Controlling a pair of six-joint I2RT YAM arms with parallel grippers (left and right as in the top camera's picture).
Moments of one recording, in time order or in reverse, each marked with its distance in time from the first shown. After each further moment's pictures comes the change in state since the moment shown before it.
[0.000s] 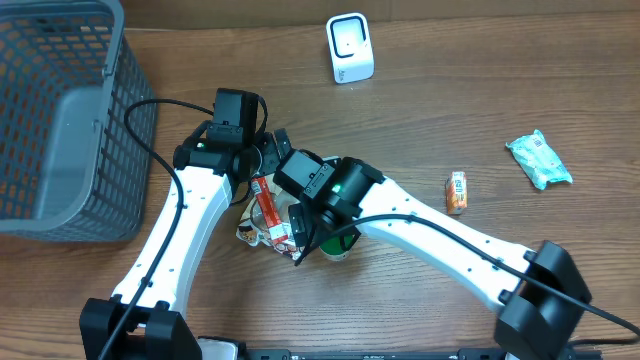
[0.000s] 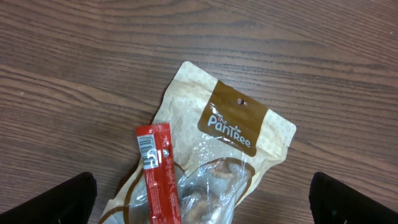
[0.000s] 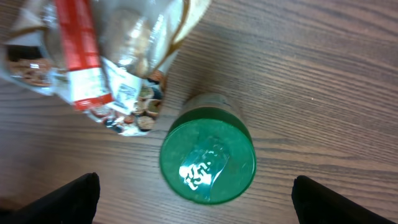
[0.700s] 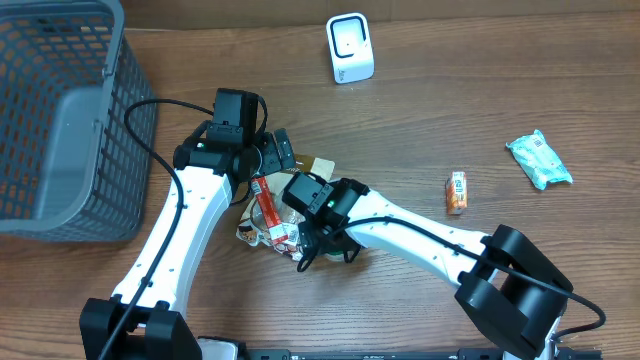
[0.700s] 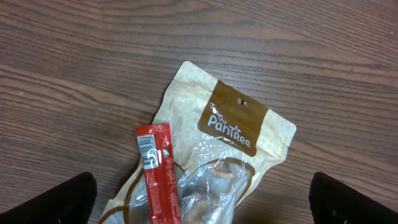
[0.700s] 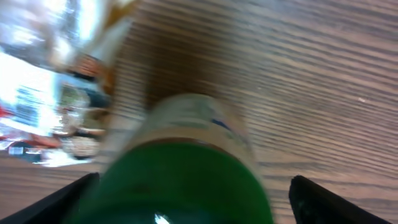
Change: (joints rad) left arm 0.000 0.000 0.000 0.000 0.000 0.000; right arm 0.000 0.060 -0.227 0.207 -0.006 0.008
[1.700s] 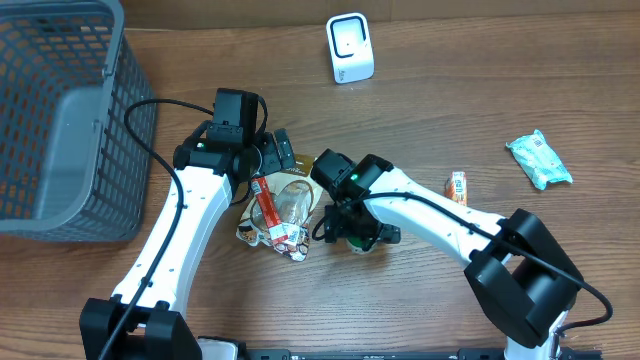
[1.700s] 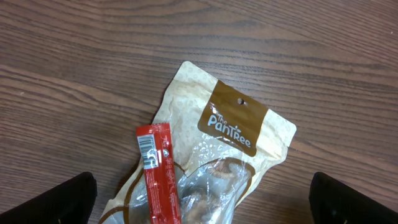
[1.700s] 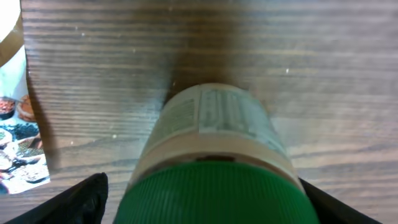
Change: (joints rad) left arm 0.000 0.000 0.000 0.000 0.000 0.000; right arm -0.129 0.000 -0.004 -0.082 -0.127 0.117
